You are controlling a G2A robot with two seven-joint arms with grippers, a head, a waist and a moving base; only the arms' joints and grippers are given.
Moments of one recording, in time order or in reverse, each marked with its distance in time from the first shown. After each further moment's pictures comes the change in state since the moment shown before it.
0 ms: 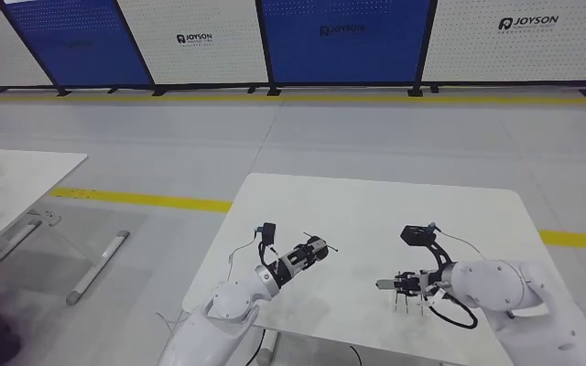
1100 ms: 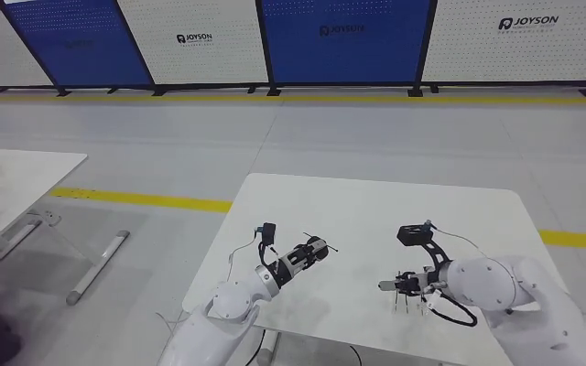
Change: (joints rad) left arm 0.000 0.000 0.000 0.000 0.000 0.000 0.000; right arm 0.032 0.001 -0.055 -0.046 -0.149 -0.020 0.047
